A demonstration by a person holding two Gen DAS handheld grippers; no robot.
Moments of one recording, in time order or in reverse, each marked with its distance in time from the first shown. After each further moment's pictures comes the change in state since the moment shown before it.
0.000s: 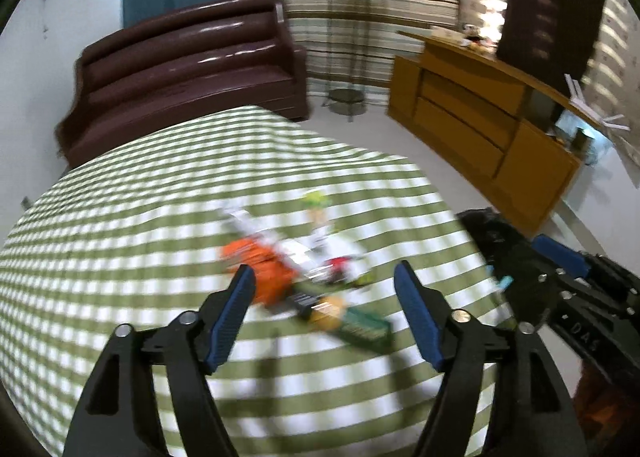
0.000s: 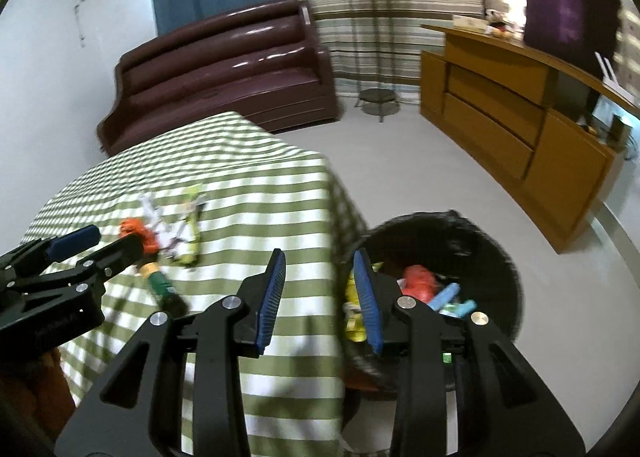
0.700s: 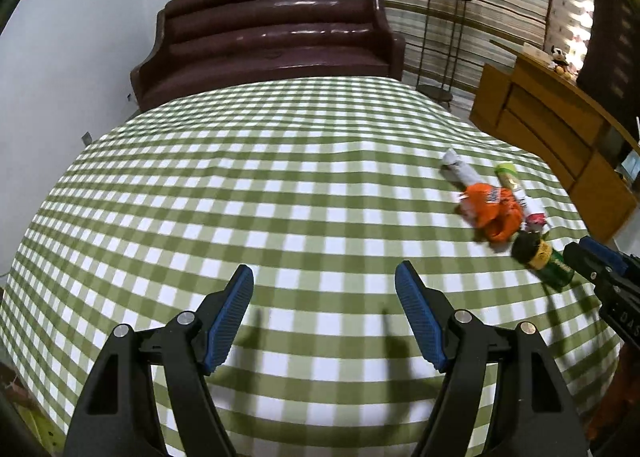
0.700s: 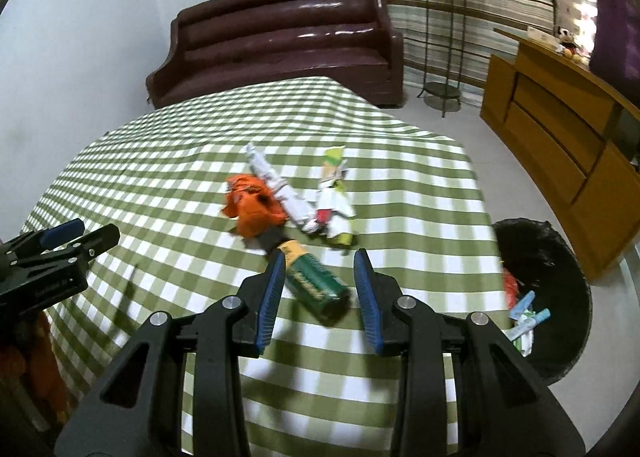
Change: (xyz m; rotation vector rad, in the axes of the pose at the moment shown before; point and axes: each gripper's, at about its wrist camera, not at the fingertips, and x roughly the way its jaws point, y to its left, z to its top) left arm -0.029 0.140 -0.052 -0.190 0.052 0.184; right arm 0.023 0.114 -0.009 -0.163 0.083 0.121
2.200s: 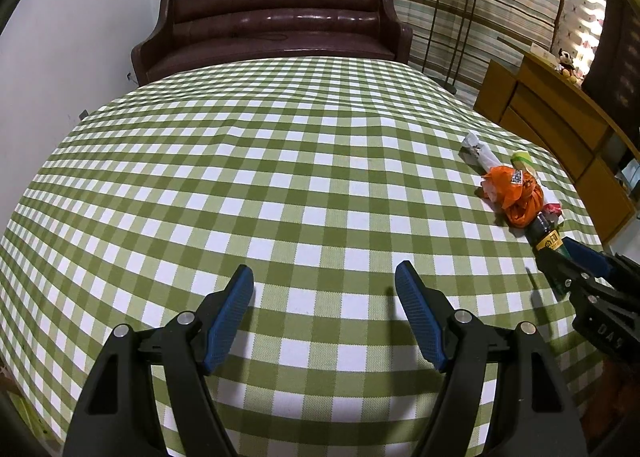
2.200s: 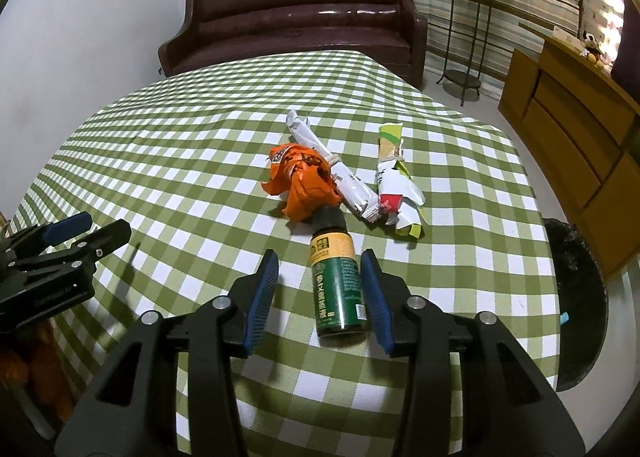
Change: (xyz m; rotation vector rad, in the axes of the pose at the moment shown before) left arm 0.015 0.020 -0.008 -0.039 0.046 -0.026; right arm 0.027 0.034 0.002 -0.062 0.083 0.018
